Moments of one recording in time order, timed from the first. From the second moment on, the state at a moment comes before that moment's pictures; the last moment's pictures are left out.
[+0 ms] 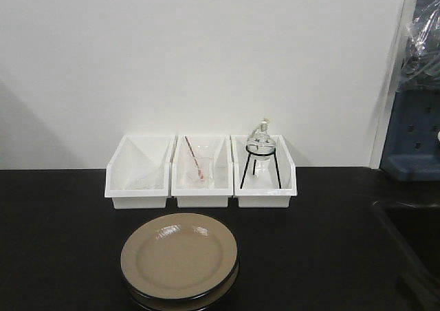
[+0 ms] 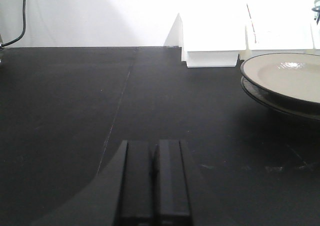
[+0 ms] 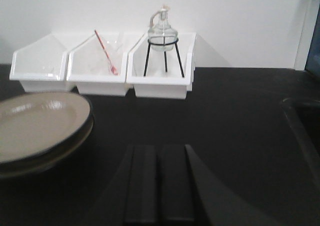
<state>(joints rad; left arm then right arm) 0.06 -0.01 0.03 -0.03 0.22 0.08 0.29 0.82 -0.28 0.30 -0.28 -0.25</state>
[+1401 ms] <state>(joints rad) 0.06 -0.01 0.03 -0.03 0.22 0.07 0.07 -0.01 0.03 -0.02 0.17 -0.07</state>
